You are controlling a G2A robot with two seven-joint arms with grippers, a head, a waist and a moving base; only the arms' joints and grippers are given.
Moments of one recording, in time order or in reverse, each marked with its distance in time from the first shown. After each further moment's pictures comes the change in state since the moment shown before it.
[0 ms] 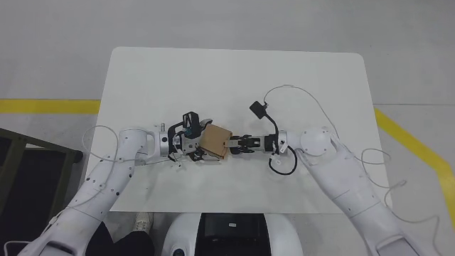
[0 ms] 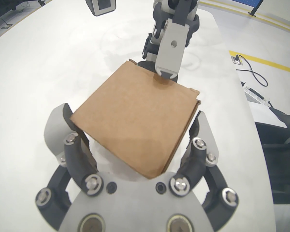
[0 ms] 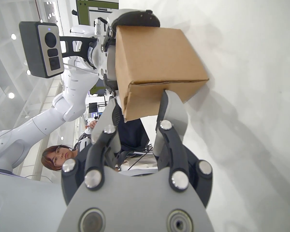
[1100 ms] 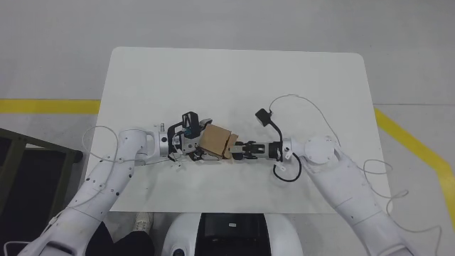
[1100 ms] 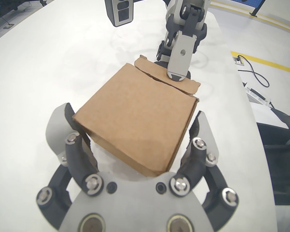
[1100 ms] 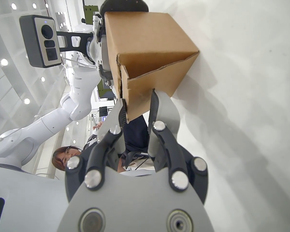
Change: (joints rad) left arm 0.002 0.001 -0.001 0.002 0.005 0.006 0.009; right arm -0.061 0.008 0.022 0.018 0.051 -0.029 -0.001
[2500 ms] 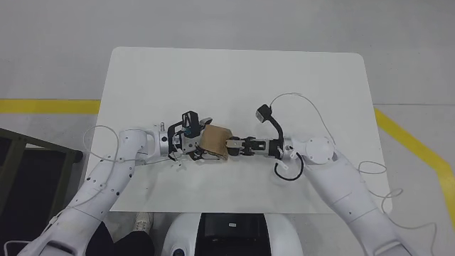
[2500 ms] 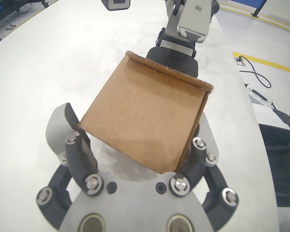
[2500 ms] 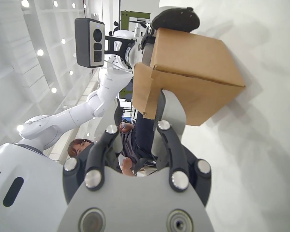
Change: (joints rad) left arm -0.003 -0.001 0.005 0.005 0.004 0.010 0.013; right arm 0.019 -0.024 -0.017 0.068 0.171 -0.156 0.026
